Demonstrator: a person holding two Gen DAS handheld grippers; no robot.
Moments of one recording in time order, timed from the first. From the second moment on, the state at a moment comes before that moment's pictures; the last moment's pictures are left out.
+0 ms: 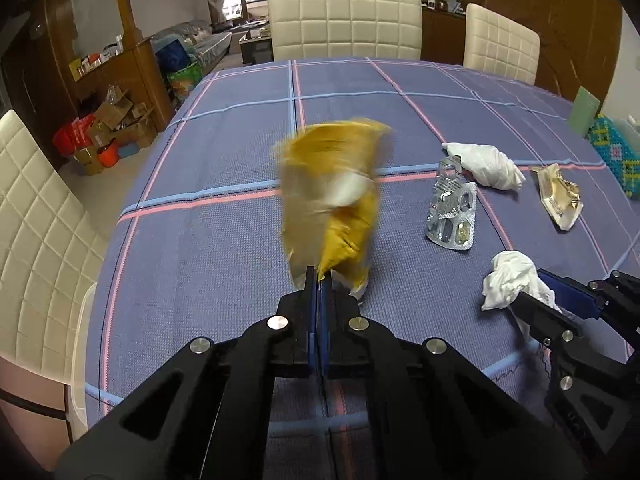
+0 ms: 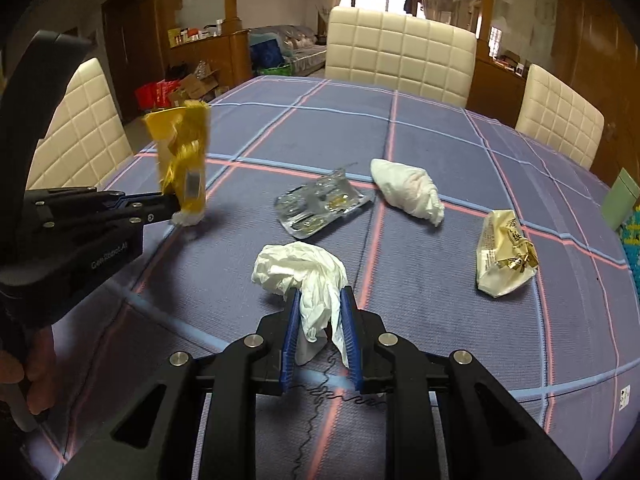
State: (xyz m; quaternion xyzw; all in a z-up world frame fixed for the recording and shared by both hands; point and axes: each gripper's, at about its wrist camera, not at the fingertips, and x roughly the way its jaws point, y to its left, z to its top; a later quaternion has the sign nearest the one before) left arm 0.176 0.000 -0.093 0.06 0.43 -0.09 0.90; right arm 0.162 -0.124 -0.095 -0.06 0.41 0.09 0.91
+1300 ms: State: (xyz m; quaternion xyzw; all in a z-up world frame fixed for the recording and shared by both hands) left arm 0.156 -0.018 -0.088 0.08 0.42 -0.12 0.89; right arm 0.157 -0.137 -0.088 -0.04 0.40 0.09 0.91
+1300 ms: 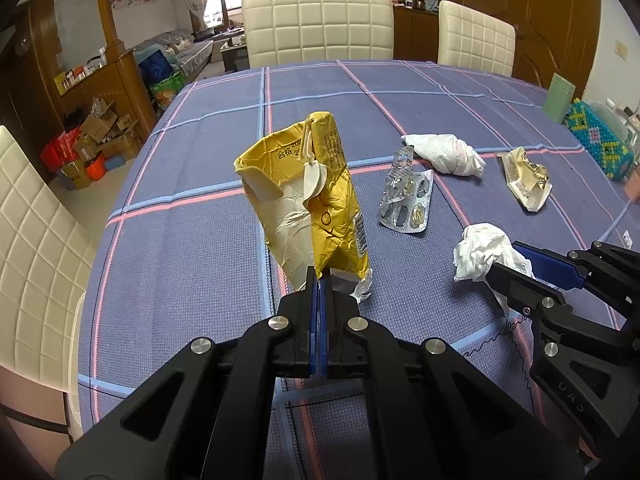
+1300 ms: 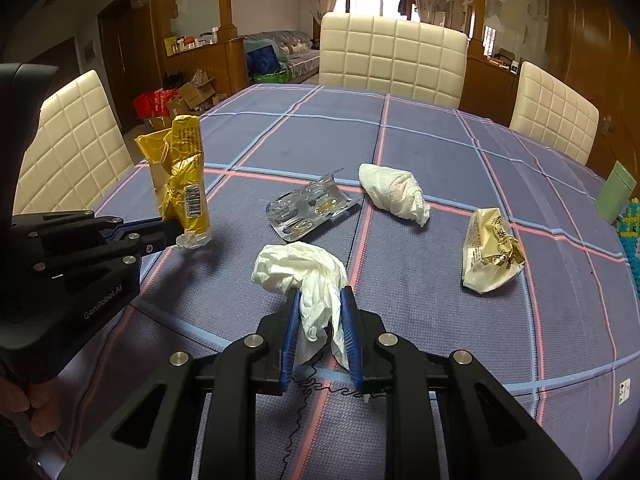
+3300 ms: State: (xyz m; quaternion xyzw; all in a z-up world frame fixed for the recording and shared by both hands) left arm 0.156 0.016 -0.081 0.05 0.42 -0.10 0.90; right arm 0.185 -0.108 -0.073 -0.05 0.40 0.10 0.91
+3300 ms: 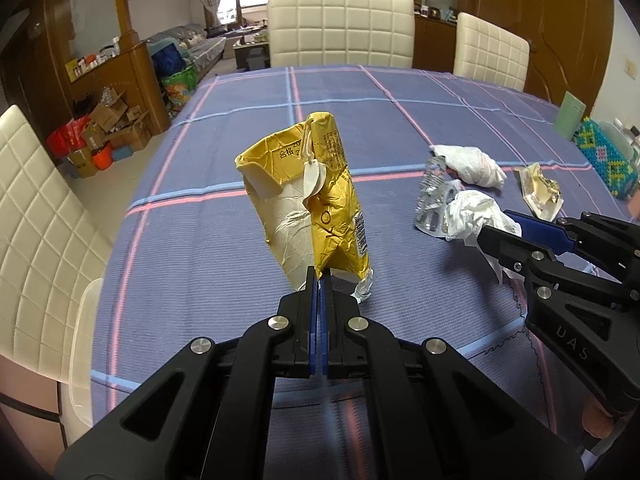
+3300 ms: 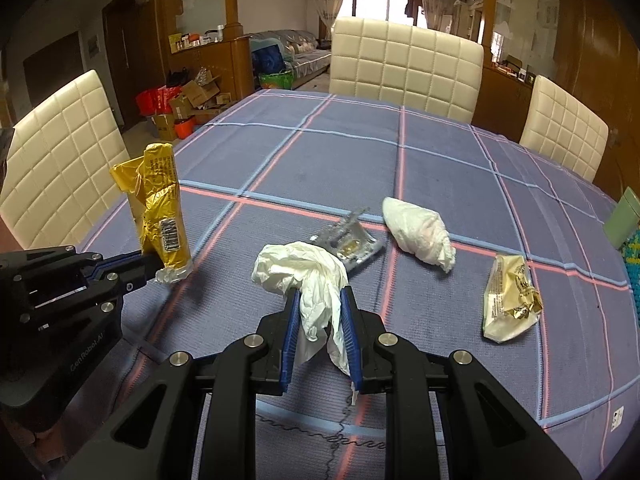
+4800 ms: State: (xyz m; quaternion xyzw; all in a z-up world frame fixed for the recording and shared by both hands) left arm 0.115 0.283 -0.114 -0.08 0.45 0.12 0.88; right arm 0.193 0.157 -0.081 -0.17 0.41 0.28 0.85
